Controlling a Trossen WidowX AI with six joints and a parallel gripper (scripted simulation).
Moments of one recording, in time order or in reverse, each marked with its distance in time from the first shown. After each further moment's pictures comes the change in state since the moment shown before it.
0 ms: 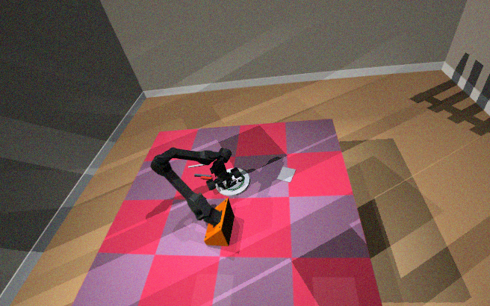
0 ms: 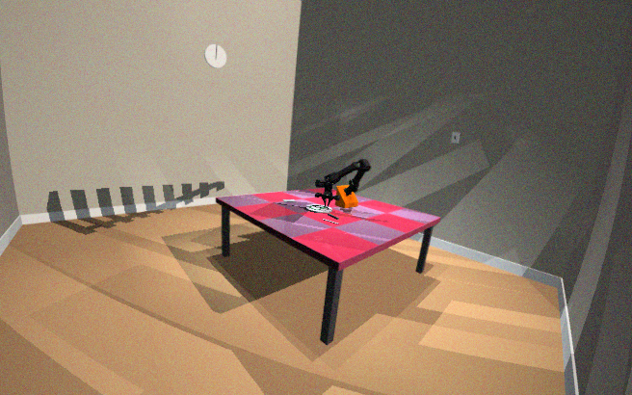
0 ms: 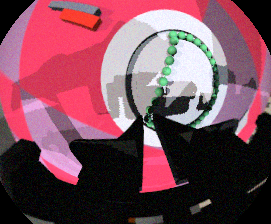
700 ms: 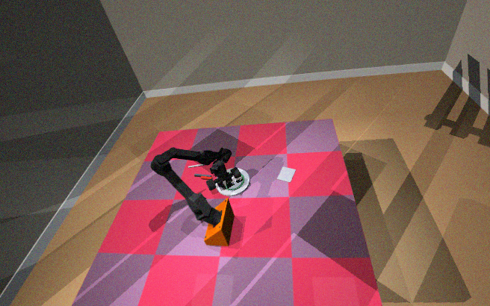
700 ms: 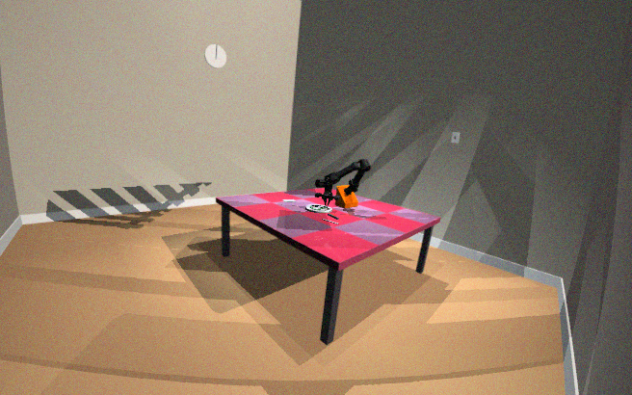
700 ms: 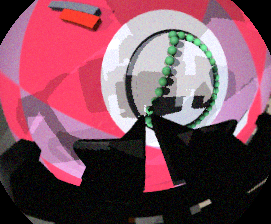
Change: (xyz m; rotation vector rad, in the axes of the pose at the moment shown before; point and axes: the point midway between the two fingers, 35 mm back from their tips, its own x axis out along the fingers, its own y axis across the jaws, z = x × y) arm 0.000 0.000 0.000 0.000 0.000 0.000
